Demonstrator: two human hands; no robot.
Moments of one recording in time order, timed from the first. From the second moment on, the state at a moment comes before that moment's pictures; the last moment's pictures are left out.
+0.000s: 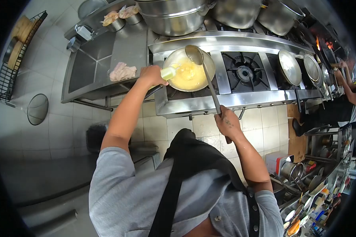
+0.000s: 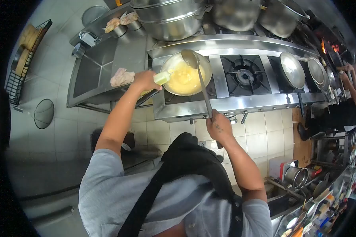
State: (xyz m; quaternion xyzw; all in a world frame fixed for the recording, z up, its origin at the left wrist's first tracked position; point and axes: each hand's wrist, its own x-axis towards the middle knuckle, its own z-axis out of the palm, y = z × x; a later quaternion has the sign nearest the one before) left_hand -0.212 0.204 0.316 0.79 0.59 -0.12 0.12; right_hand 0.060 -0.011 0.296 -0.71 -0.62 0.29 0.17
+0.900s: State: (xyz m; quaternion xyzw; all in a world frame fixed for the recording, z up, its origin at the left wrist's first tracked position) left_hand -0.143 0.233 0.288 0.84 0.47 -0.22 -0.18; right_hand 0.076 -0.012 0.309 -0.69 -0.61 0.30 0.24
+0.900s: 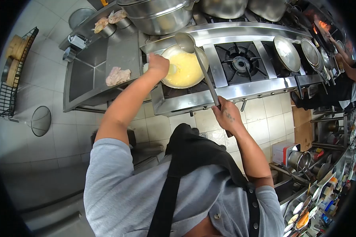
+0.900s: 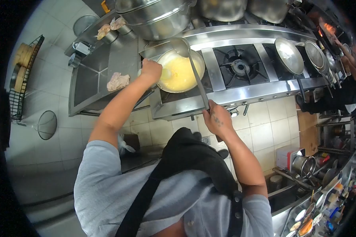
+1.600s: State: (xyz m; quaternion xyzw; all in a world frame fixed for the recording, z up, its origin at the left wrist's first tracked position) left_hand -0.100 0.271 0.299 0.84 0.45 -0.18 -0.24; right_hand 0.083 -0.026 0.310 -0.71 -0.58 0.30 0.24
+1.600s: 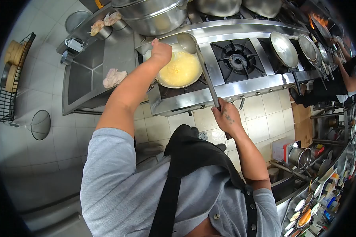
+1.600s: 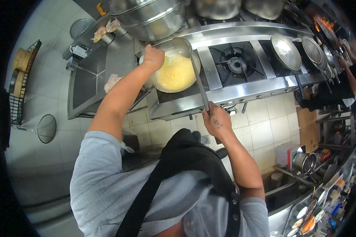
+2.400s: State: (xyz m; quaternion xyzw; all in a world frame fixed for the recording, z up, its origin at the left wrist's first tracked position) left_hand -0.149 0.236 0.296 0.85 0.44 -0.22 -0.15; right_hand 0.080 -0.020 0.307 -0.70 -0.60 0.29 0.24
